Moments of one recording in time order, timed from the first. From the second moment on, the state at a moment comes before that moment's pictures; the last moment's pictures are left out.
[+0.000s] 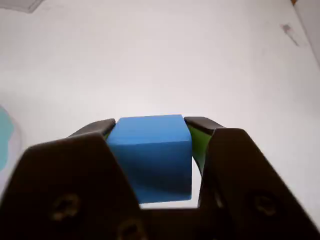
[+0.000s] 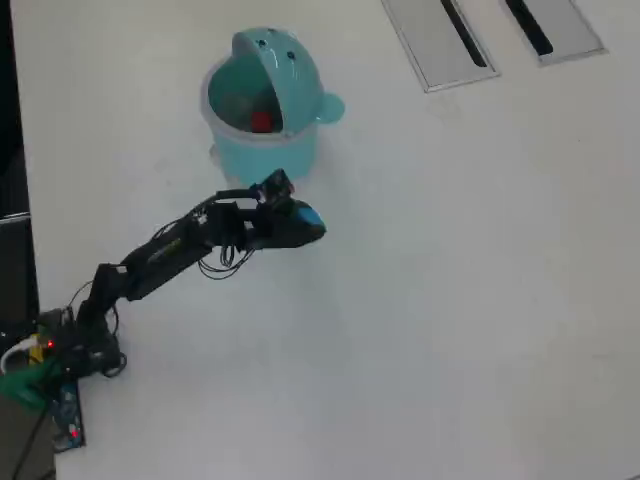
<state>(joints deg) -3.1 67.2 37.1 58.9 -100.8</state>
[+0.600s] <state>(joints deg) -17.4 77.9 37.1 58.9 -105.9</state>
